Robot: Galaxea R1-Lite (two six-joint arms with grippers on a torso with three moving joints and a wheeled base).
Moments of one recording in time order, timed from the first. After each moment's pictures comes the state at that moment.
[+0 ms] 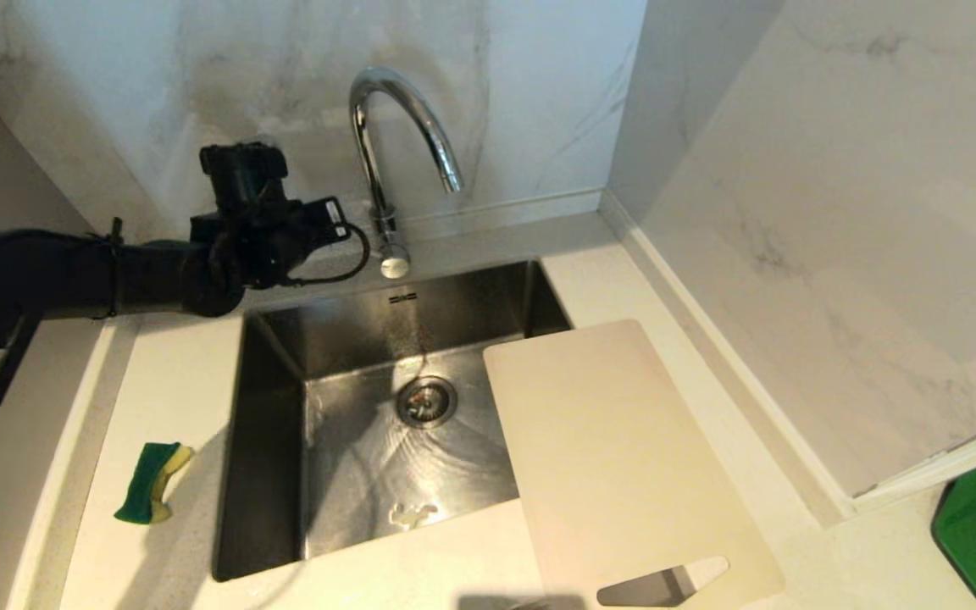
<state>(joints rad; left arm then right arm) -0.31 2.20 -1.88 -0.33 0.35 -0.26 0.00 0.00 0.00 0.01 0.02 -0.03</state>
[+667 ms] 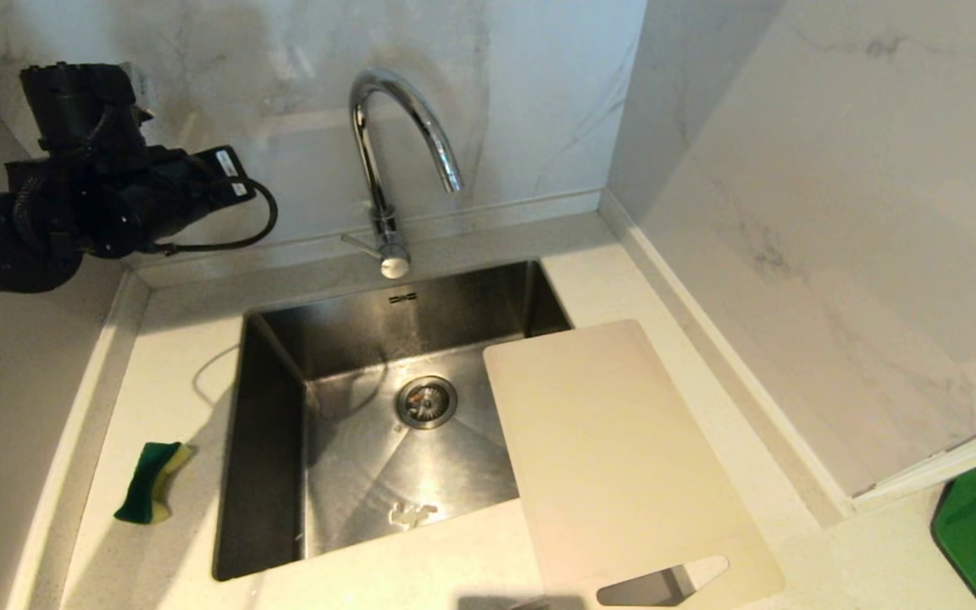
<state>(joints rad) -0.23 1.86 -1.57 -0.33 0.33 -0.24 0.00 0.00 0.00 0.00 0.02 -0.03</state>
